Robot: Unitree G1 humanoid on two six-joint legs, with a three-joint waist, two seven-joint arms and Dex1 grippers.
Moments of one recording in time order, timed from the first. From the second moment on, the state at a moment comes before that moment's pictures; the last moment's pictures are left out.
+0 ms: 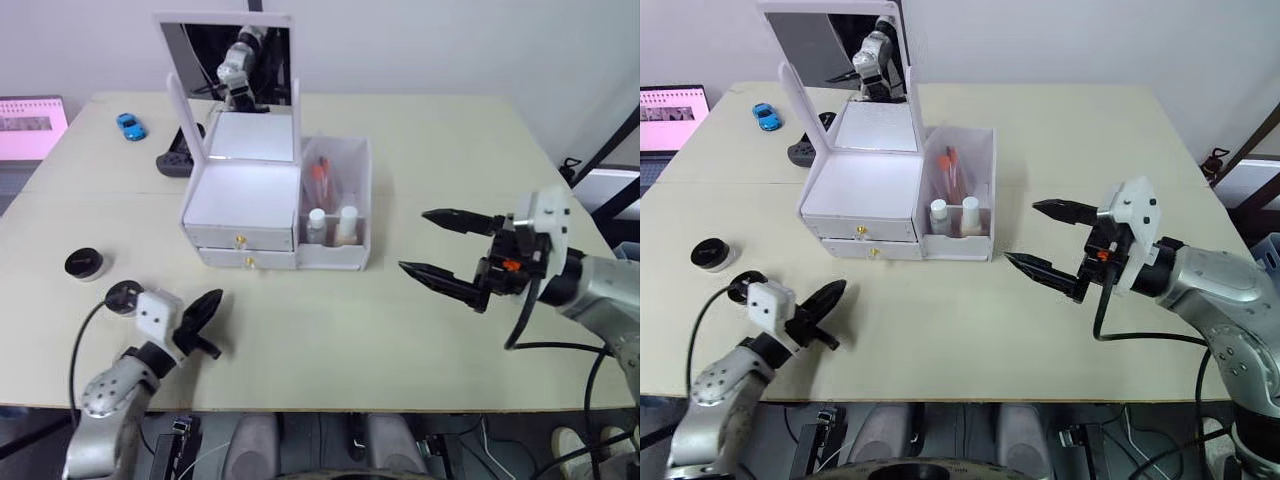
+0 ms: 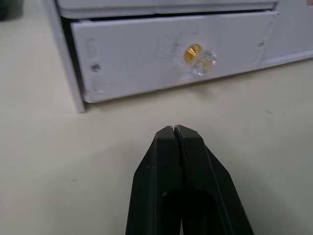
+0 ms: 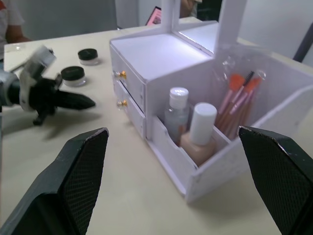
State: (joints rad) left arm 0.25 0.32 0.18 -0.24 -0.31 0.08 -0.60; right arm -0.15 -0.85 -0.32 -0.65 0.87 0.71 0.75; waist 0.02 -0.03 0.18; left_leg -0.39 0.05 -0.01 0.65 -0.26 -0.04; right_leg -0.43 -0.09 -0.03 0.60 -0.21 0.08
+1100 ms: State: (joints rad) left arm 0.14 0.16 0.01 -0.22 -0.22 0.03 -0.37; right arm -0.13 -0.88 -0.32 -0.64 0.87 0.71 0.77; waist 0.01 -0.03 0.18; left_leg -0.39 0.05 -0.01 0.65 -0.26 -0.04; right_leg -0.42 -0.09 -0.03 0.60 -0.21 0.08
